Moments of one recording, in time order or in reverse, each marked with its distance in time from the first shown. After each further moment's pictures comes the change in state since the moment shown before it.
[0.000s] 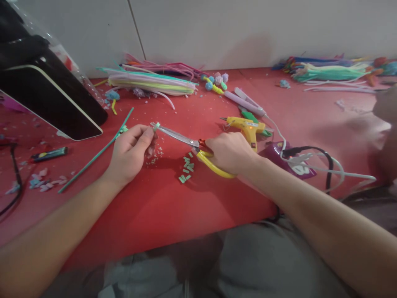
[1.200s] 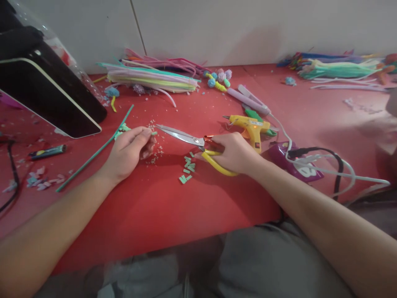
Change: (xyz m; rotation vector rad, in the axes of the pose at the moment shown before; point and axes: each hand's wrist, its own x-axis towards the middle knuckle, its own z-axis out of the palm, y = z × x) left_hand 0.003 -0.009 -0.010 -0.093 -0.077 -0.184; right_hand 0.001 0.011 0.025 0.693 0.234 -0.007
